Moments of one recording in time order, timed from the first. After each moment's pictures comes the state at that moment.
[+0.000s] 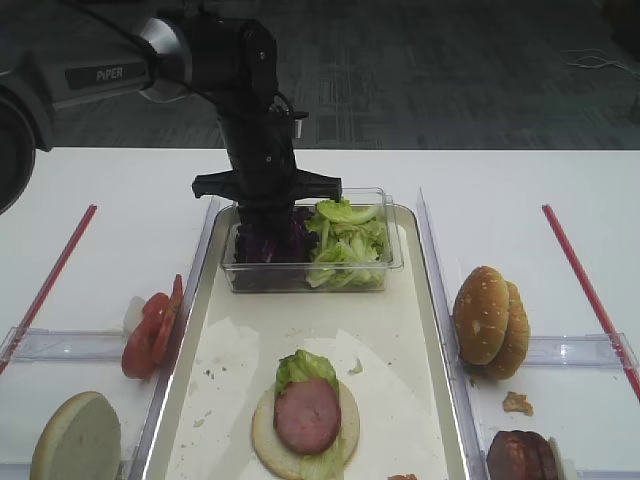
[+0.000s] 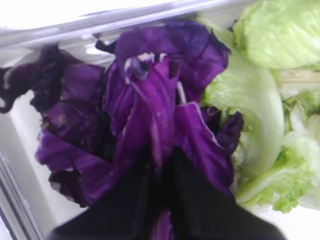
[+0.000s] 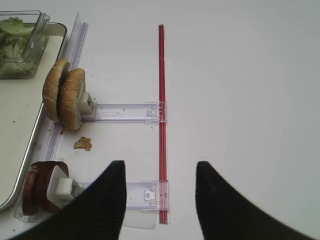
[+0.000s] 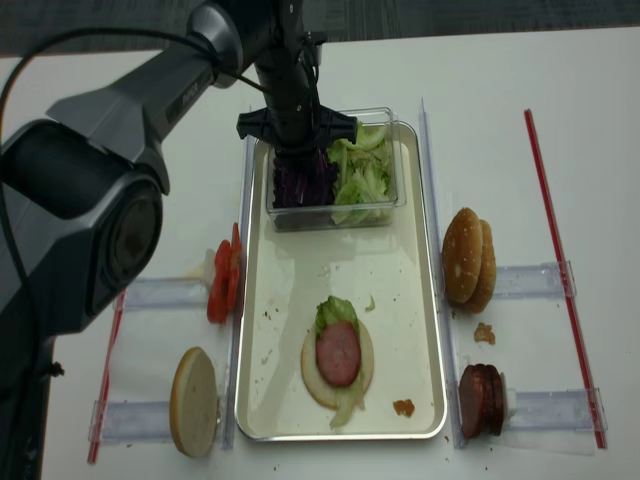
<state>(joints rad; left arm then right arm) -0.47 2.33 -2.04 -0.10 1.22 -0.26 -0.03 -0.02 -0.47 0.04 1.15 -0.04</state>
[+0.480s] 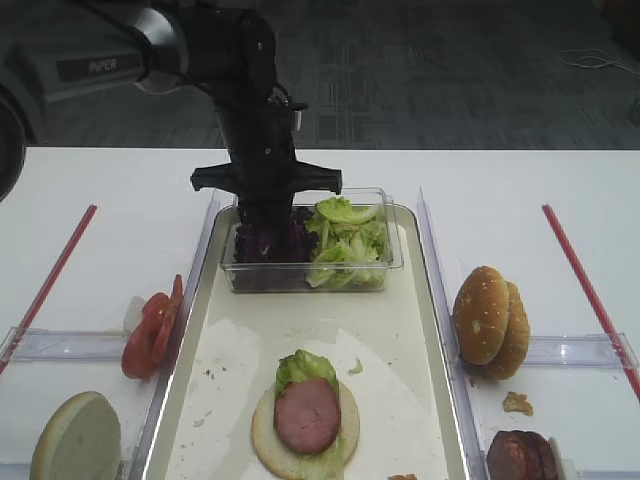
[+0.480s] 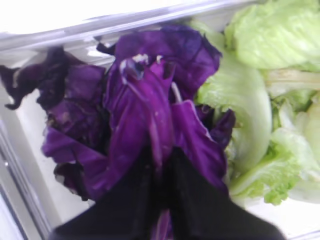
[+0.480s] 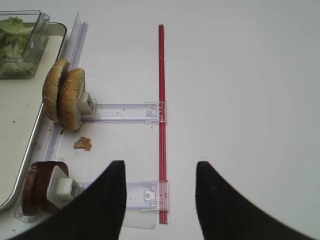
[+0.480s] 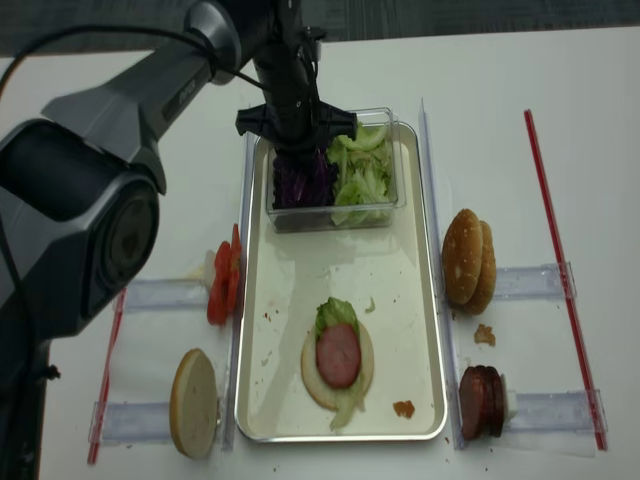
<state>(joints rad) -0.47 2.31 -2.04 -0.09 1.22 -0.26 -0.03 -0.02 -0.47 0.04 1.15 -0.04</state>
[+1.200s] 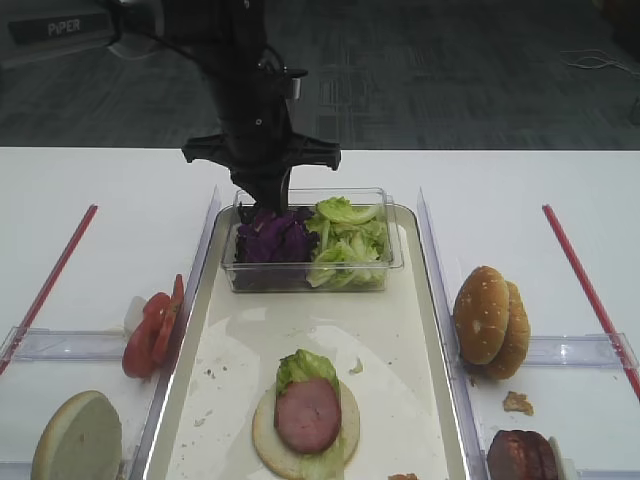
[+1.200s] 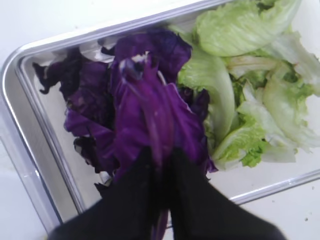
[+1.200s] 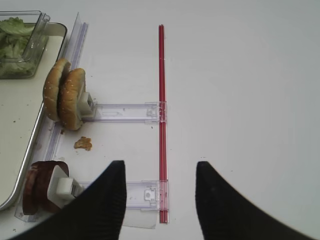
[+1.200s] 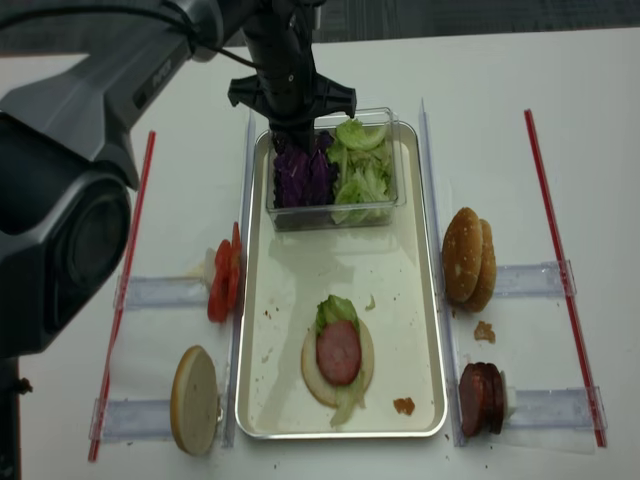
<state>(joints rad) -0.47 2.21 -2.00 -0.08 1.23 -0.21 -0.03 -0.02 -0.47 0.04 1.15 -0.04</state>
